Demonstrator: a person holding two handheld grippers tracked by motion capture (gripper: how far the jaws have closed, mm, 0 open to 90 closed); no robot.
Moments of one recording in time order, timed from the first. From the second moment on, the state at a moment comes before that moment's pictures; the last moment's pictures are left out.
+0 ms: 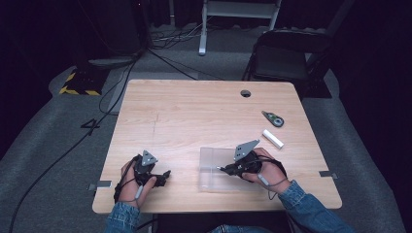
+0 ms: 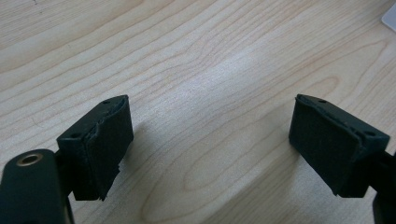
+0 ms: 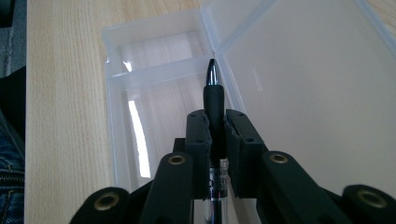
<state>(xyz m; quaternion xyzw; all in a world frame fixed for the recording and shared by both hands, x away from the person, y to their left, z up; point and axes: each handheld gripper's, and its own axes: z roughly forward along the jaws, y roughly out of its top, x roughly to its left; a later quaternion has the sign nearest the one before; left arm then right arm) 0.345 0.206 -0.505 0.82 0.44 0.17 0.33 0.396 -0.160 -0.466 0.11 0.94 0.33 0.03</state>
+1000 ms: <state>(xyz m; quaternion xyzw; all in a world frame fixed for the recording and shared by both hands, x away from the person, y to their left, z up) 0.345 0.206 -0.505 0.82 0.44 0.17 0.33 0.378 -0.172 -0.458 0.12 0.96 0.26 -0.01</state>
